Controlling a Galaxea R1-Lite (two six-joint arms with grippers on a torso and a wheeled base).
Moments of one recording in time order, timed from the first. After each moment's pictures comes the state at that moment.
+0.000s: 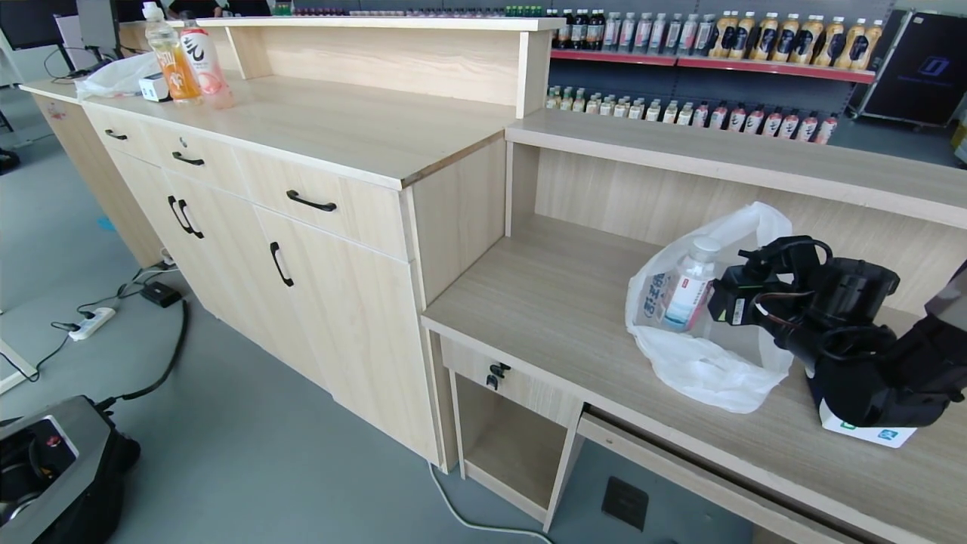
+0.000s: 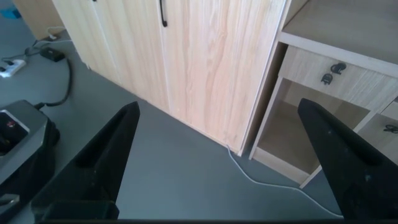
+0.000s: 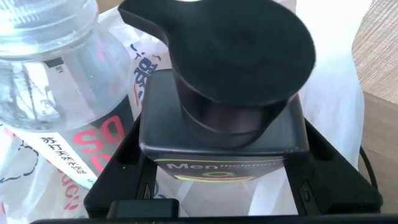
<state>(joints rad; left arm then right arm) 0.00 0.00 0.00 0.00 0.04 -0.01 -0.04 2.12 -0.82 -1.26 -0.03 -0.17</state>
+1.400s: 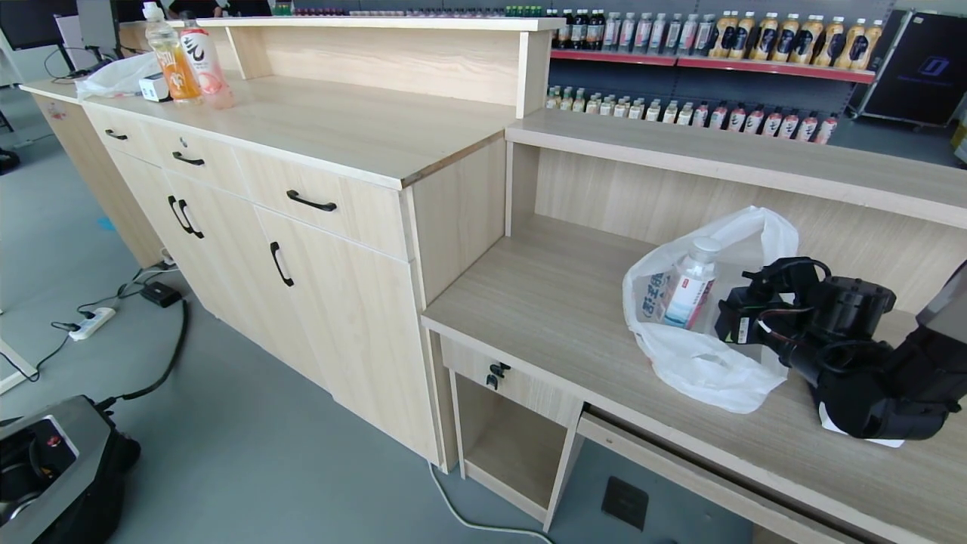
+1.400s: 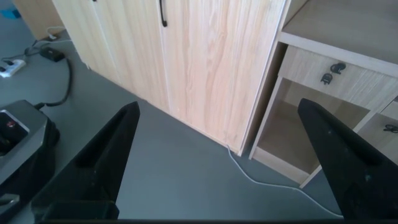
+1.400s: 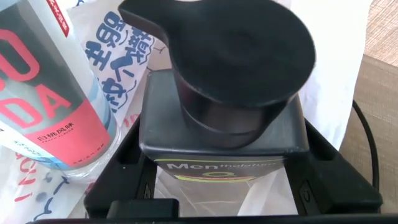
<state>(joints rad) 0.00 0.00 0.00 0.00 0.04 -0.01 -0.08 2.17 -0.80 -1.26 -0.03 -0.17</state>
